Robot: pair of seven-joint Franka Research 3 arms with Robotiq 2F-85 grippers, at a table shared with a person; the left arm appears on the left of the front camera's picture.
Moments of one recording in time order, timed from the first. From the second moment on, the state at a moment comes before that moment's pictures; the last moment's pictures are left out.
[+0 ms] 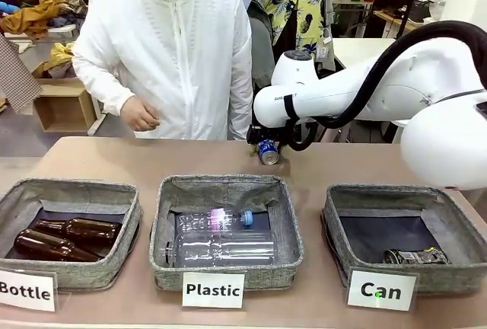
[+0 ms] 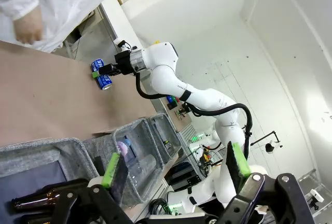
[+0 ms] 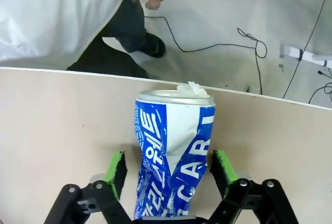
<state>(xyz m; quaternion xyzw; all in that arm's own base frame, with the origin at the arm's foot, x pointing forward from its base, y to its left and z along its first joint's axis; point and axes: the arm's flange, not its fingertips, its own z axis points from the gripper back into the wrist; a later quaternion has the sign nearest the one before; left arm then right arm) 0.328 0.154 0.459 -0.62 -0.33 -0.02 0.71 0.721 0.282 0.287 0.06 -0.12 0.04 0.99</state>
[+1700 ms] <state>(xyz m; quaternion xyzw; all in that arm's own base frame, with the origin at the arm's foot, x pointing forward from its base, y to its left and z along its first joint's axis) 0.327 0.155 0.460 -0.62 -0.33 -0.02 0.71 0.401 0.069 0.432 0.13 -0.01 0.51 0.85</state>
